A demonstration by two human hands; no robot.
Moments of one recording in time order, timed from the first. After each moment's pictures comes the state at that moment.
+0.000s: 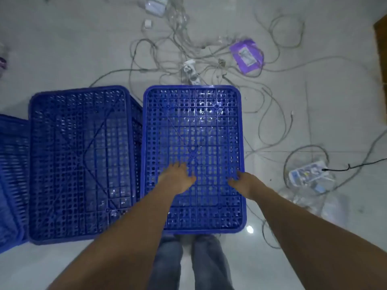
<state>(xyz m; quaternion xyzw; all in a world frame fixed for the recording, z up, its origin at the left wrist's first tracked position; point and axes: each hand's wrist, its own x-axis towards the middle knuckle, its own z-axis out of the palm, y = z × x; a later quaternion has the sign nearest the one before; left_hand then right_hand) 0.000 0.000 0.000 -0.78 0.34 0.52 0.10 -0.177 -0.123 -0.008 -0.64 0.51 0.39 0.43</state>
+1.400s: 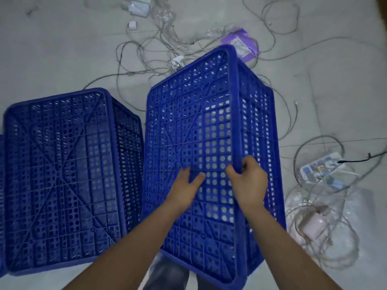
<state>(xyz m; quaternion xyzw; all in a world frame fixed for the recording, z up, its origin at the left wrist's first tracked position) -0.052 -0.008 -0.036 -0.77 0.12 0.59 -0.22 -0.171 -0.099 -0.021 -0.66 0.64 -0.10 0.38</state>
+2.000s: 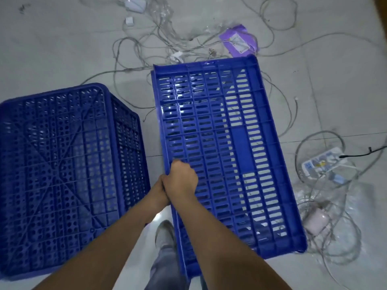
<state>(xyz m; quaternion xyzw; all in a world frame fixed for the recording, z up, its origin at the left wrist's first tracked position) -0.008 0.045 -0.068 -0.74 0.06 0.62 -0.25 -0.046 -0.017 -0.062 -0.77 0.51 0.17 0.36</state>
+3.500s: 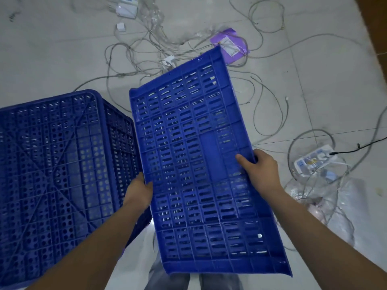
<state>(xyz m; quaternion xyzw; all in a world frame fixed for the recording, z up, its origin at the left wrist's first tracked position) 0.016 0.049 -0.066 -0.88 0.12 0.45 -0.10 -0.202 -0.129 -0.035 -0.63 0.63 -0.07 0.45</state>
